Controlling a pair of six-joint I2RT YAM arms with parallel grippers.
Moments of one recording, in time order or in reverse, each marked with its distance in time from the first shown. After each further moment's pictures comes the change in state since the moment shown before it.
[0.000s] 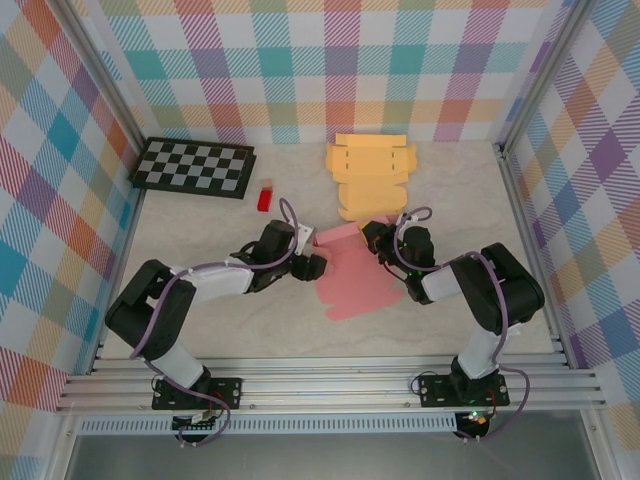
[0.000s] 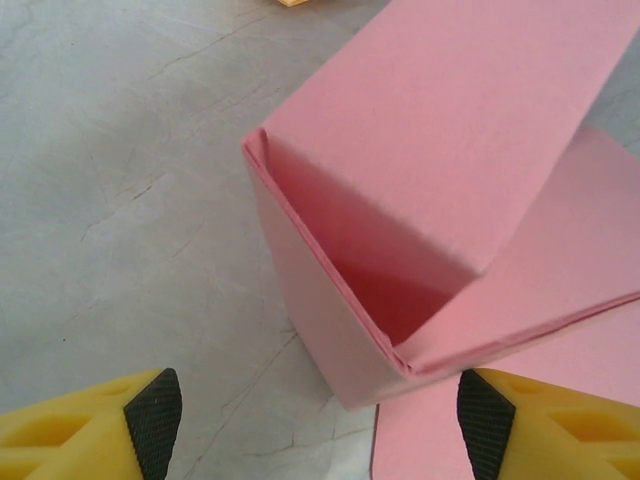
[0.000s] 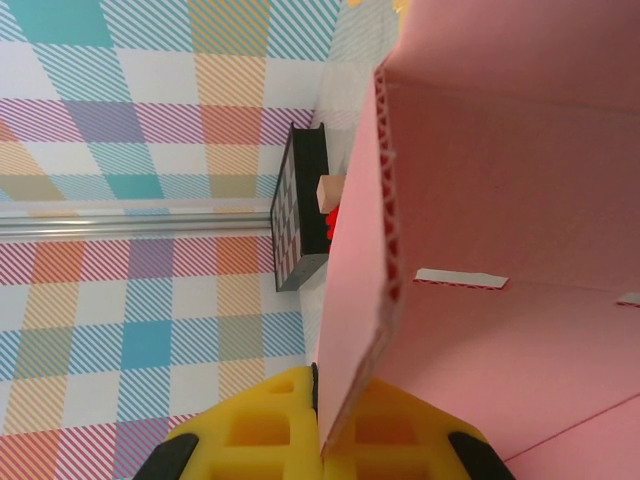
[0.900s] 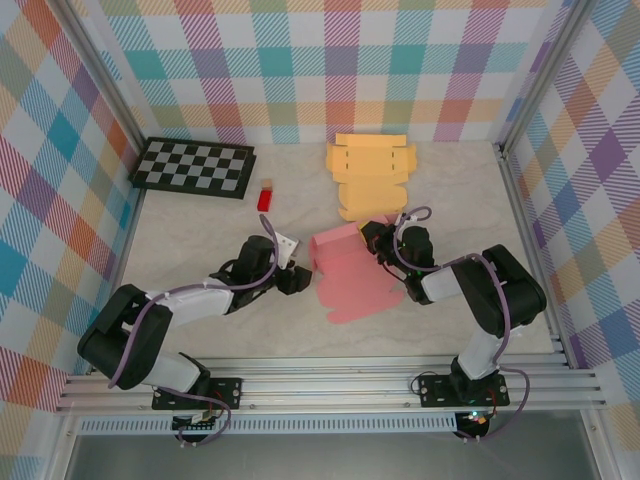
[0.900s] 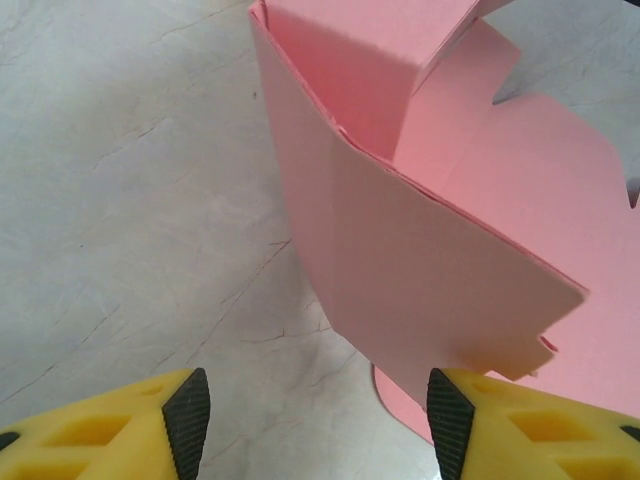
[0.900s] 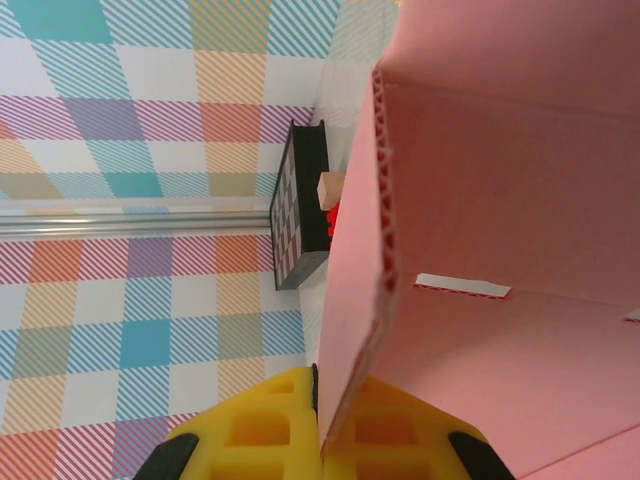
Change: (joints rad) left arm 0.045 -0.193 -0.228 0.109 0.098 0.031; right arm 0.006 -0.021 0.002 -0.026 0.013 0.000
